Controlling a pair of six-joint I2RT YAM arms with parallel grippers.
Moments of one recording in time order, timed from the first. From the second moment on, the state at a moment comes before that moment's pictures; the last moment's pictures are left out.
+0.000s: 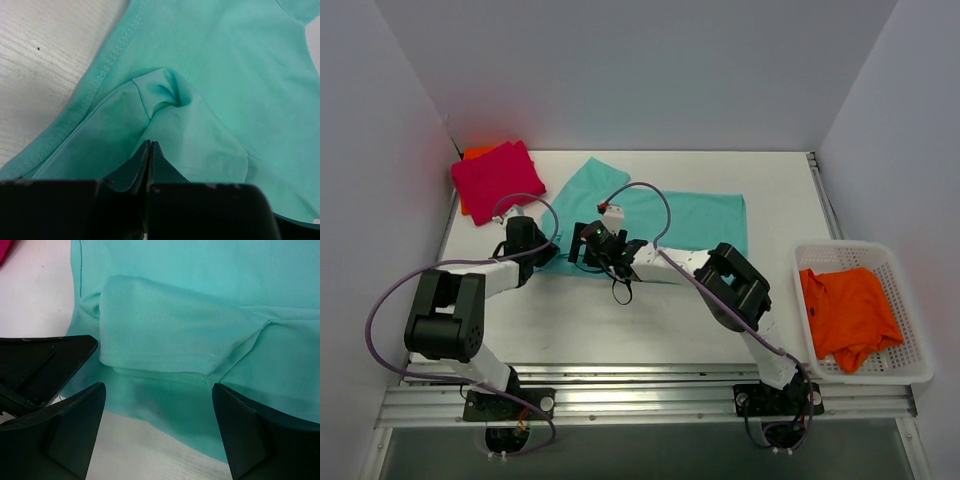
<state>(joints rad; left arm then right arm) -0.14 1.62 0.71 0.24 -0.02 -0.81 0.93 2.16 1.49 -0.03 0.31 0.86</state>
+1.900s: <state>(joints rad) -0.07 1.70 0.67 0.37 0.09 -0.81 0.76 2.31 1.95 -0.19 0.25 0.82</state>
